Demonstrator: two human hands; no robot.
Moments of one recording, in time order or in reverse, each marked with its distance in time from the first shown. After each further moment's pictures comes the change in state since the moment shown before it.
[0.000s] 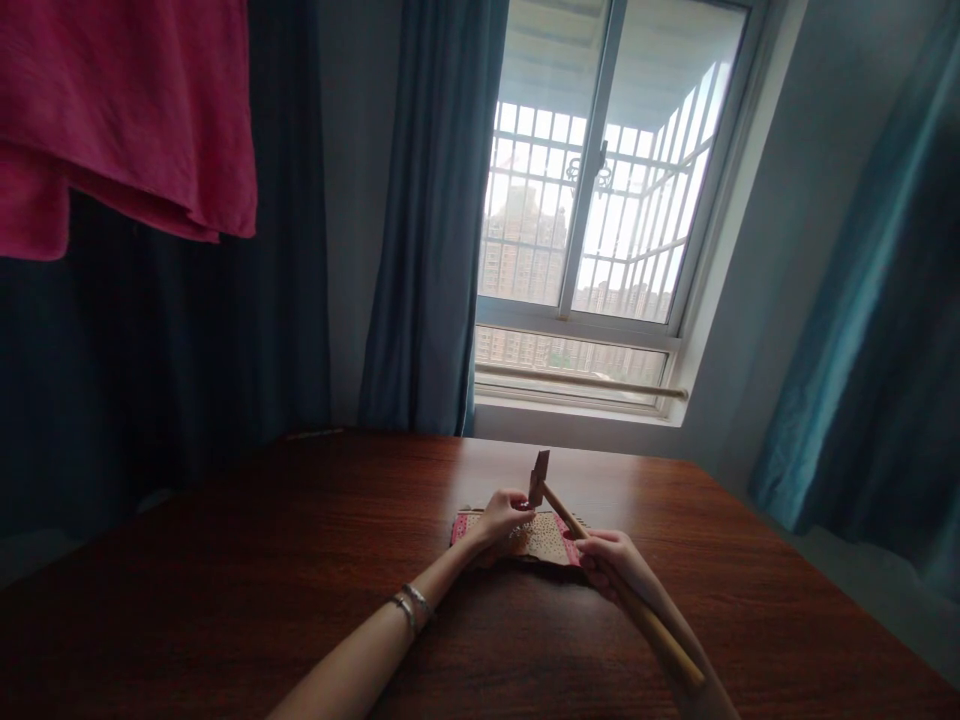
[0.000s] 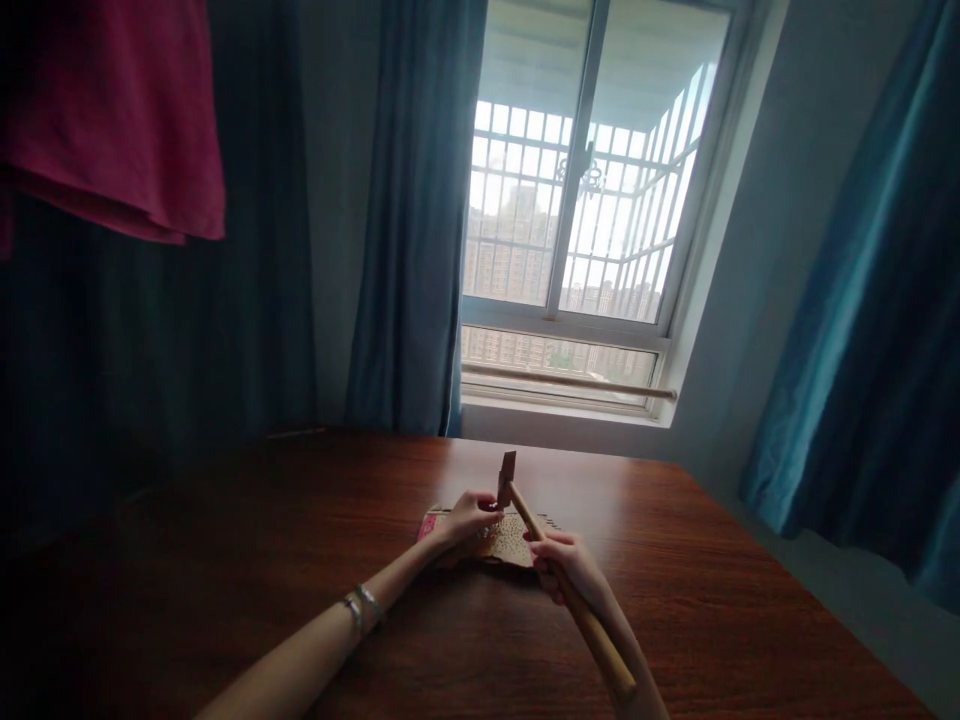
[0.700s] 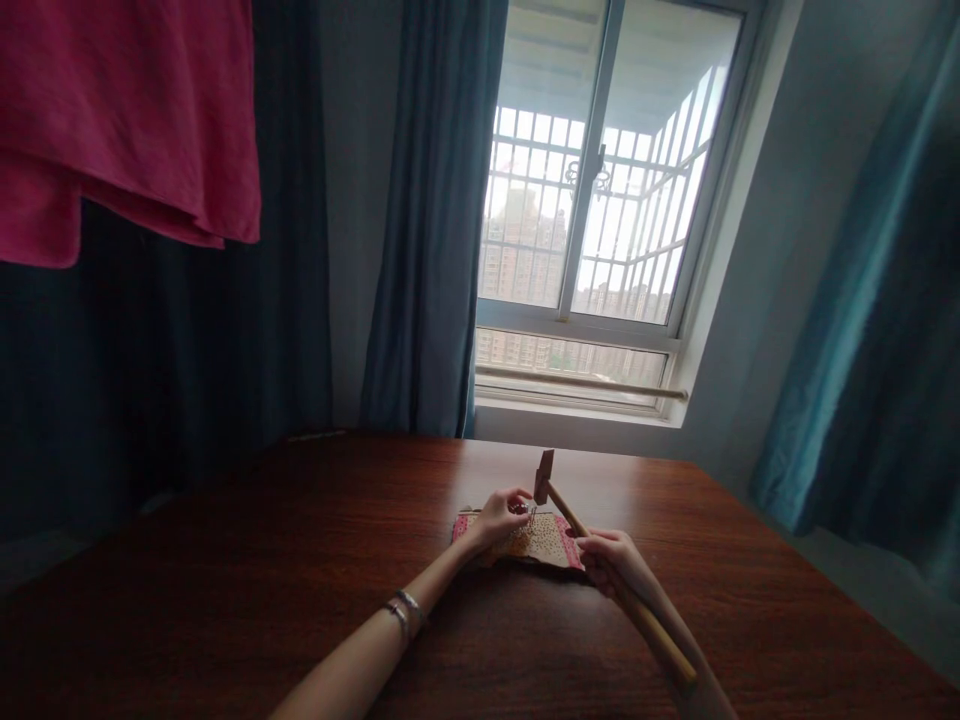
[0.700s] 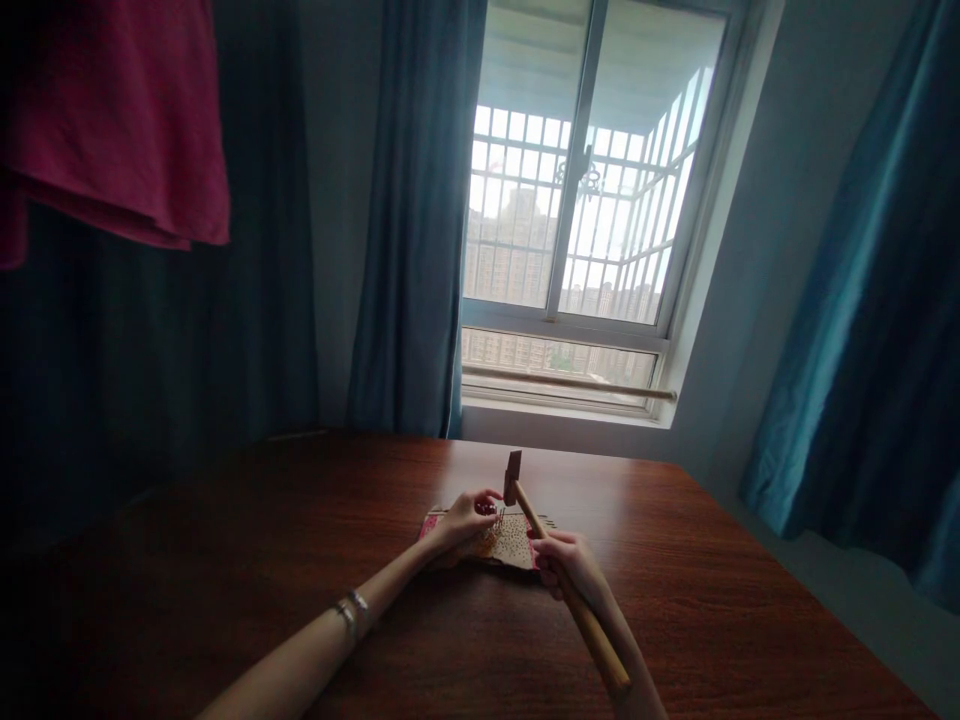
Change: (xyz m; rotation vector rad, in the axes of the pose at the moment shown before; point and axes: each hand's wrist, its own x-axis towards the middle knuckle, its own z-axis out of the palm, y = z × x) left_hand -0.005 -0.006 -0.010 0.017 -0.008 0.086; right_hand 0.002 0.000 0.000 0.008 0.041 0.004
